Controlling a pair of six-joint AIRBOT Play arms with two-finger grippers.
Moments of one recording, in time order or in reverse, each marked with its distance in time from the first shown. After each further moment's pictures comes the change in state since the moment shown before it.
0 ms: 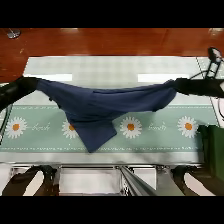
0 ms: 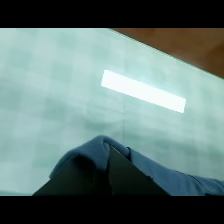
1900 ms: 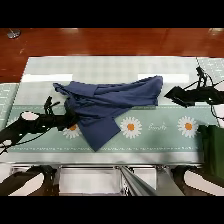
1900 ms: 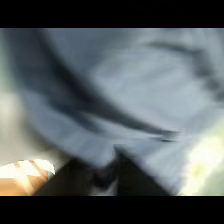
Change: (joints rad) left arm -0.185 -0.338 -0.283 -0.343 -0.146 -0.002; right arm -0.158 -0.188 -0.059 0.229 0.138 -0.217
